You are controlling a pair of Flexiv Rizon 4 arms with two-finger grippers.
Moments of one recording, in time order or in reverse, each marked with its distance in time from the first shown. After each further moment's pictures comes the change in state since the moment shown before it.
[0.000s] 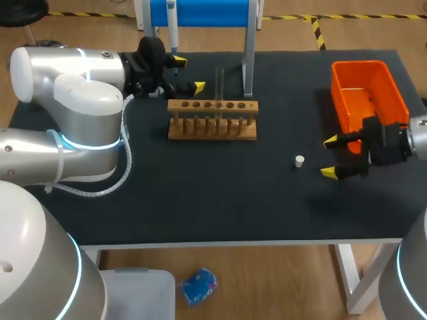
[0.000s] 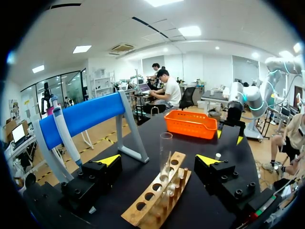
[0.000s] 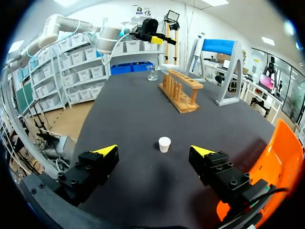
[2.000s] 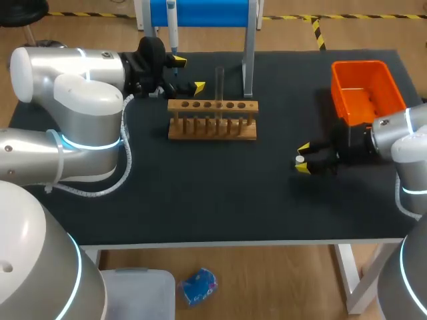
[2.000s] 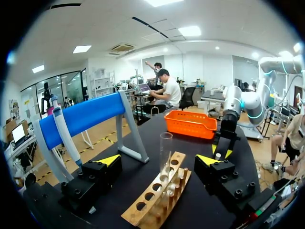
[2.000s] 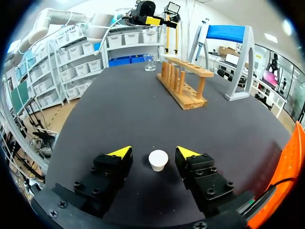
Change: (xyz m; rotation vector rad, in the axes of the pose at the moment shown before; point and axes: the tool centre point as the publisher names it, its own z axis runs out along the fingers) left arm 0.000 0.000 0.000 0.000 0.000 0.000; right arm -0.016 -0.003 0.067 0.057 0.003 0.006
